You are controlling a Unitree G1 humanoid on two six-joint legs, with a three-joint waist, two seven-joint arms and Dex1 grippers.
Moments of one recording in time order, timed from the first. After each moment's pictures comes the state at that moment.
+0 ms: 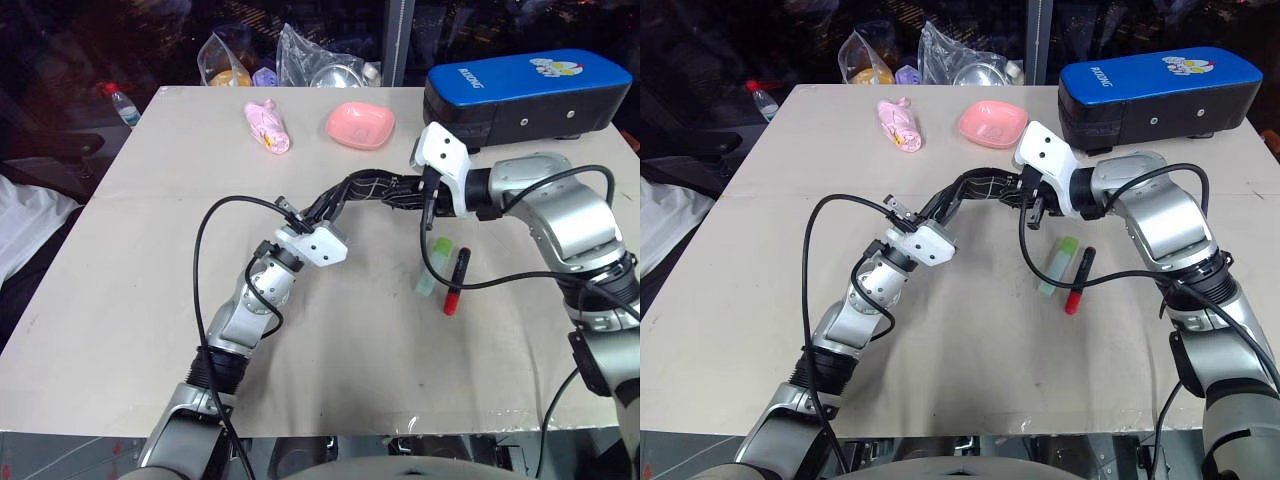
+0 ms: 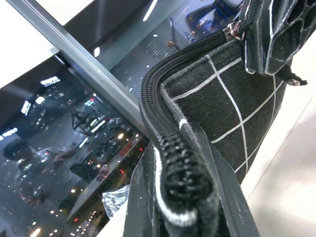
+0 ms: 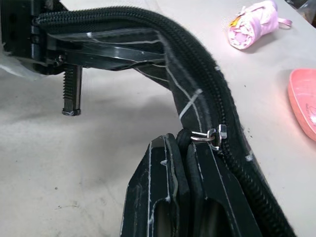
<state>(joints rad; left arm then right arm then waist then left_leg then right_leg) -0.38 0.34 -0.17 0.13 0.43 -0.53 -0.10 -0.88 -0.59 0.29 -0.14 0.22 0.77 0.99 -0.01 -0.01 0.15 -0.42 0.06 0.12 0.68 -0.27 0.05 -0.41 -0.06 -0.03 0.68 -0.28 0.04</state>
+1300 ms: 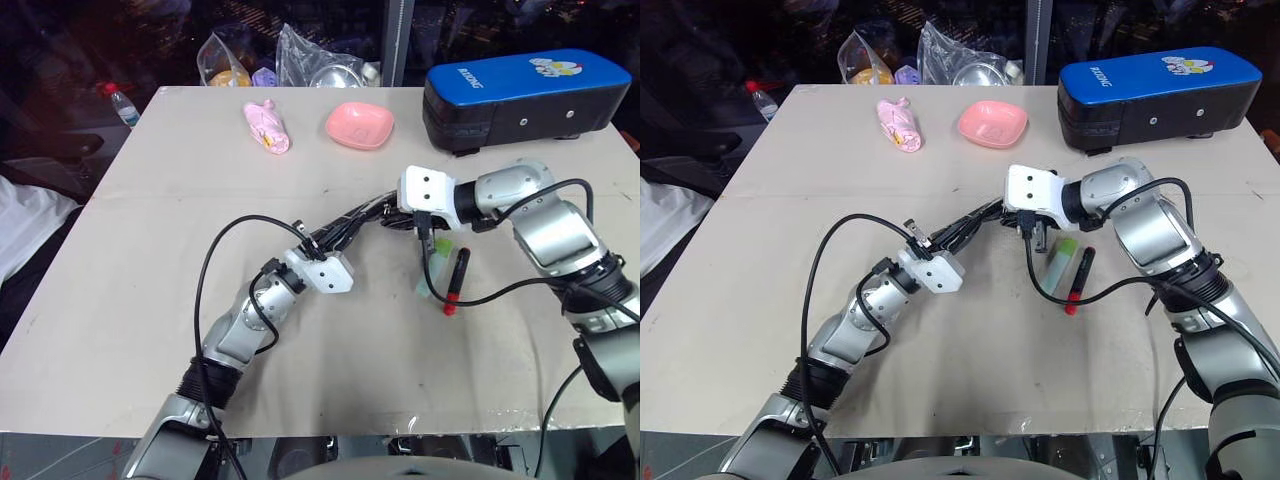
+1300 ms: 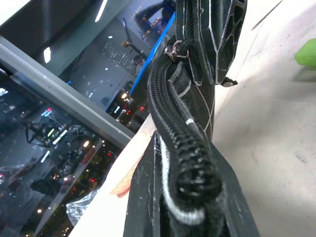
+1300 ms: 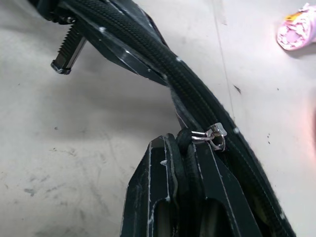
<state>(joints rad) -0.32 0.40 -0.24 0.14 0.44 -0.57 -0.19 -0.87 -0.62 0.41 -0.03 0.04 0.42 1.17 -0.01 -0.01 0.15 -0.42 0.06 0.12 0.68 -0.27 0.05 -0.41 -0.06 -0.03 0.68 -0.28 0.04</state>
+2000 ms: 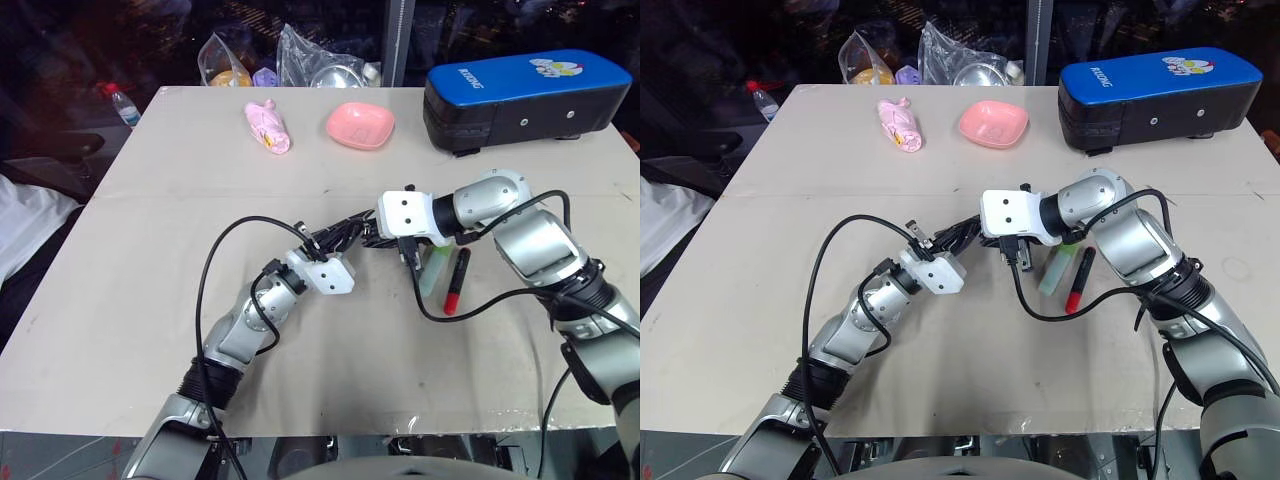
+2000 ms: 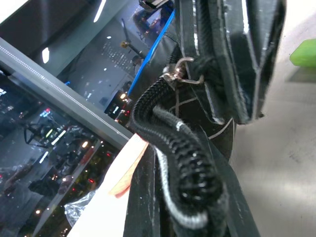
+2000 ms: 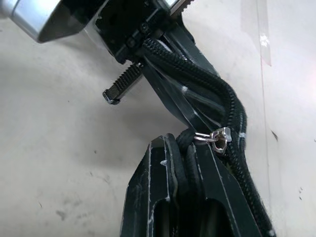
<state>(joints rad) -0.32 0.40 -0.24 0.14 0.44 -0.58 -0.19 -0.86 -0.56 0.47 -0.11 0.00 0.38 1.23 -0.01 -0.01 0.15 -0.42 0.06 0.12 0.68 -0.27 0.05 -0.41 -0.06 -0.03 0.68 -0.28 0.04</state>
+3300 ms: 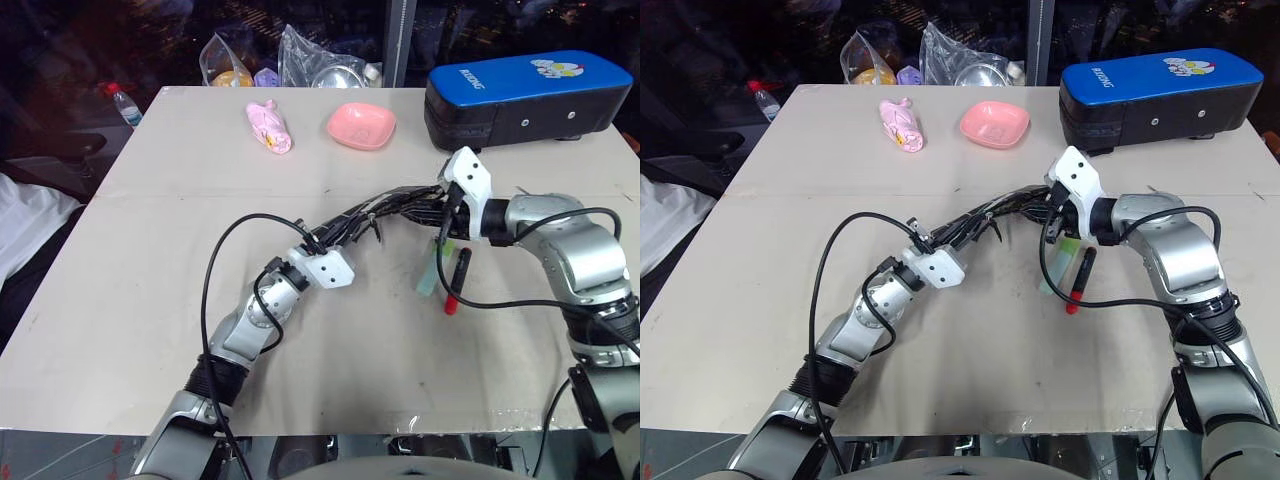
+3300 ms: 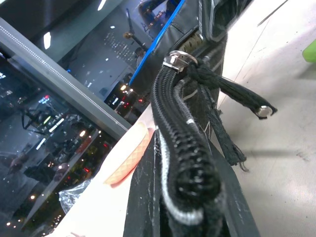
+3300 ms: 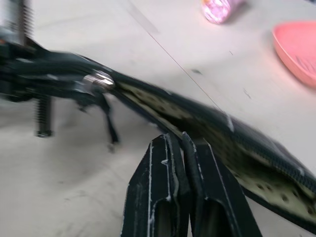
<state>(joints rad) -0.34 0.37 -0.24 0.19 0.41 -0.56 -0.19 -0.67 -0.52 0.11 -0.15 0.26 0.79 0.85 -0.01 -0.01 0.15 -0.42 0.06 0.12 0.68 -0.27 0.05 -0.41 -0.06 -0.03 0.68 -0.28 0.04</state>
